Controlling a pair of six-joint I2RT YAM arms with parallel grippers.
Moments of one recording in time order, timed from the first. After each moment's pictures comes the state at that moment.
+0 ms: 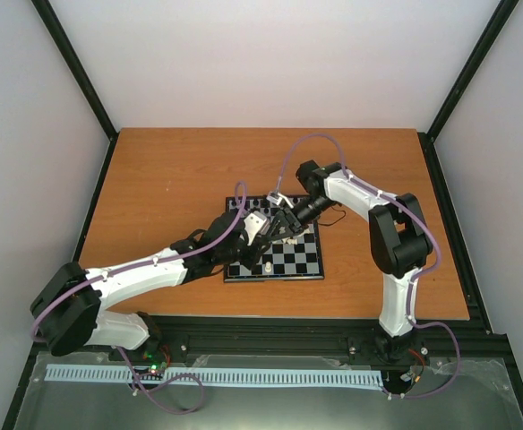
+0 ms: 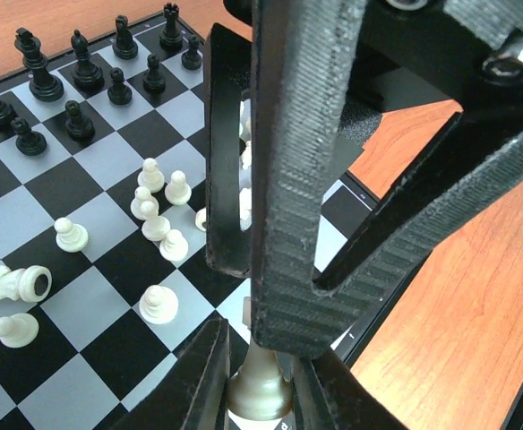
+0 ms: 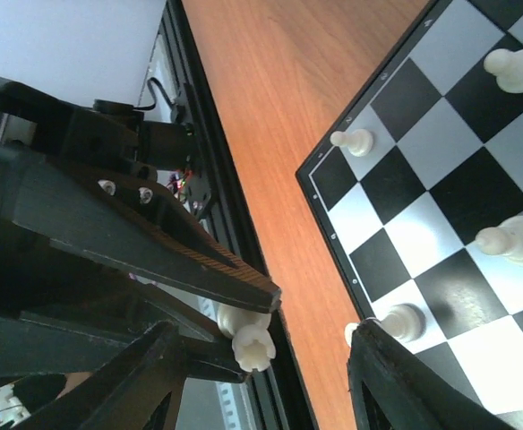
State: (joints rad) left arm -0.86 1.31 0.72 -0.05 0.07 -0.26; right arm 0.47 1.98 1.49 -1.09 -1.07 -0.33
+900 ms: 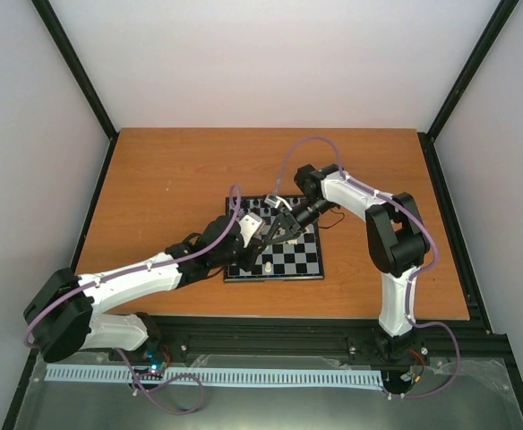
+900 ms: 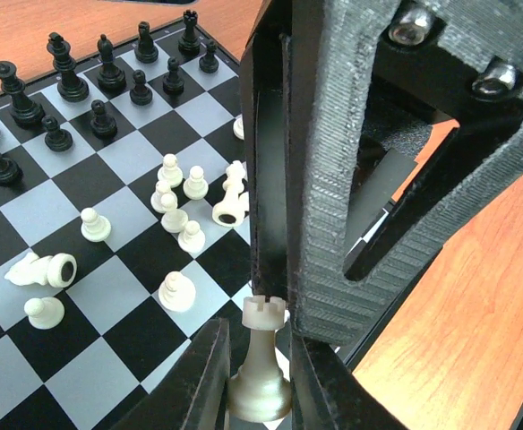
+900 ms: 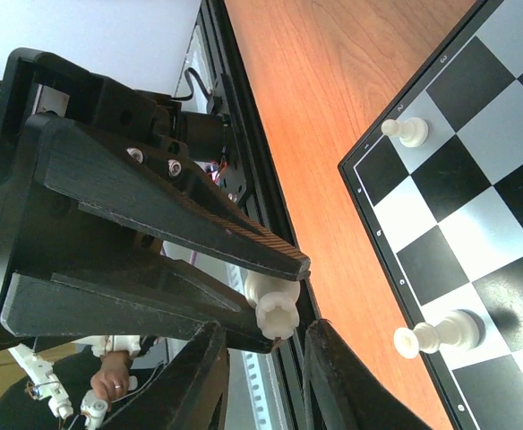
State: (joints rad) left arm -0.86 1.25 0.68 -0.05 0.03 -0.26; right arm 0.48 2.00 1.48 -1.15 -1.16 -0.38
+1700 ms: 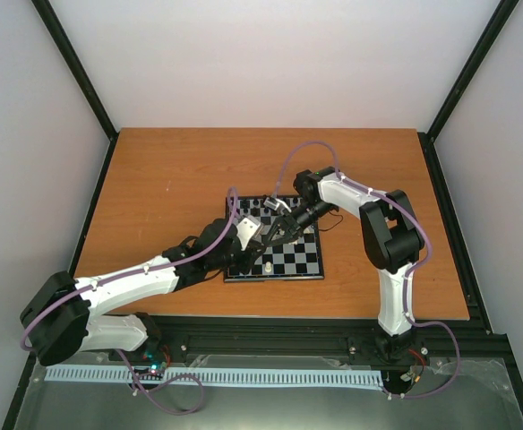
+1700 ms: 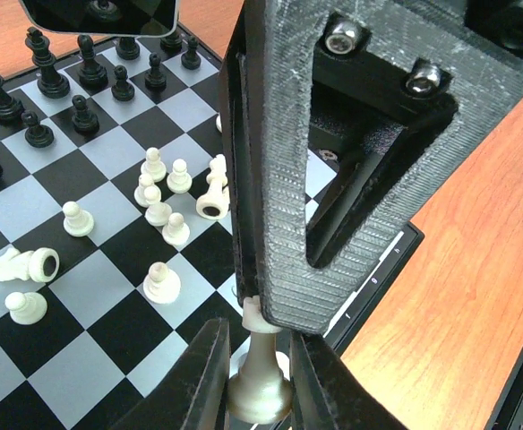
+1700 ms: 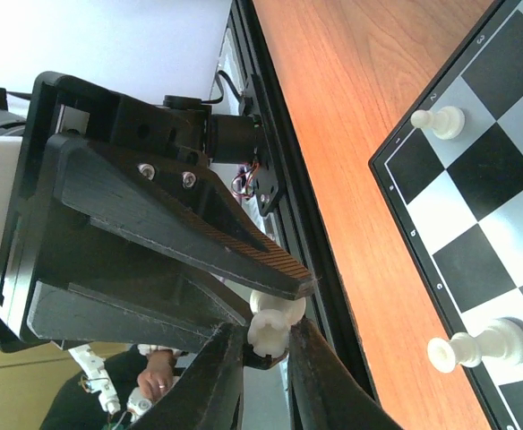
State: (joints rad) left arm -0.86 1.22 0.64 -0.02 0.08 -0.26; right arm 0.48 2.05 1.48 -1.19 -1.25 -0.39
